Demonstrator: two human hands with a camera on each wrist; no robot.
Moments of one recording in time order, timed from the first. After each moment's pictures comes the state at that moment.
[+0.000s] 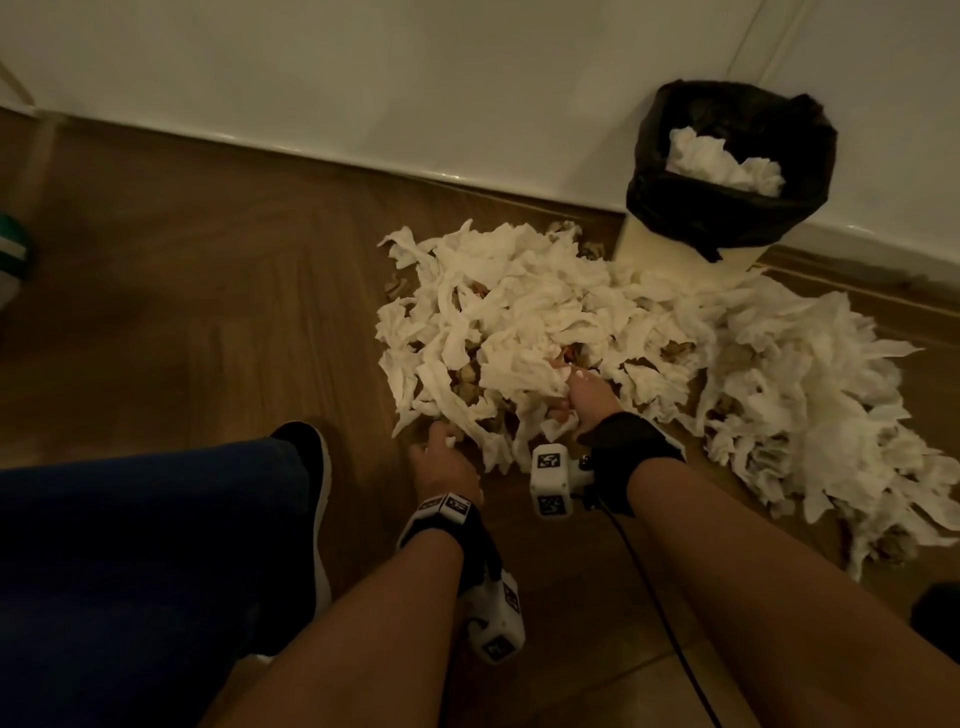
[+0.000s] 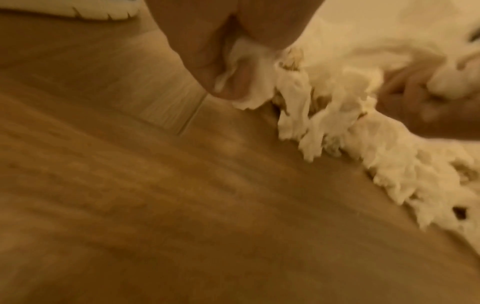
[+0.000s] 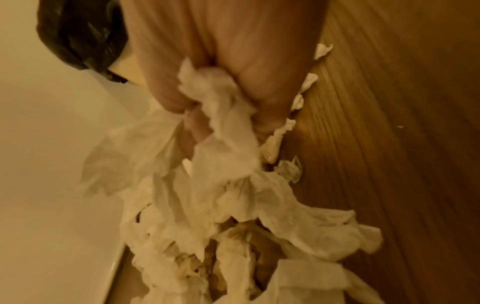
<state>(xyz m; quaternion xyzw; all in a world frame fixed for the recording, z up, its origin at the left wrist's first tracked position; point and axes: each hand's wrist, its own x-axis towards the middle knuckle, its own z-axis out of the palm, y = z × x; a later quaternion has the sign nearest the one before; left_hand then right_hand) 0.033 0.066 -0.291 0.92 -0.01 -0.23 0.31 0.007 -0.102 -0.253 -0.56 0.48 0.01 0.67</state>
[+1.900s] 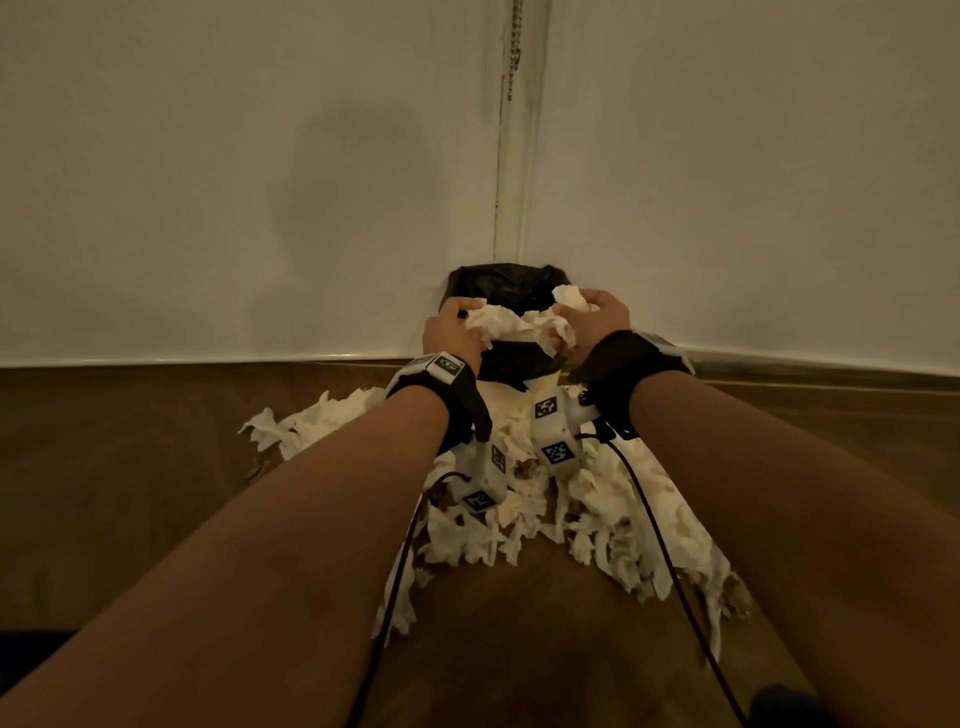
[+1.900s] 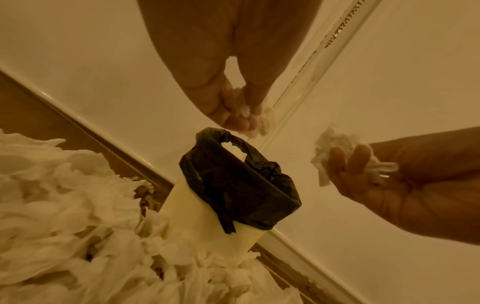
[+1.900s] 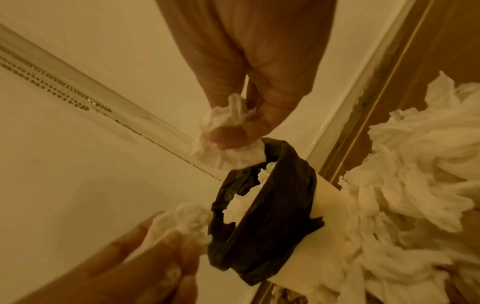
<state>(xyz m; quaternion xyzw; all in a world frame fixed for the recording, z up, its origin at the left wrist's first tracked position) 0.080 -0.196 -0.084 0.79 -0.28 -0.17 0.52 -0.028 -0.313 -0.083 -0.56 0.45 -0.33 0.61</state>
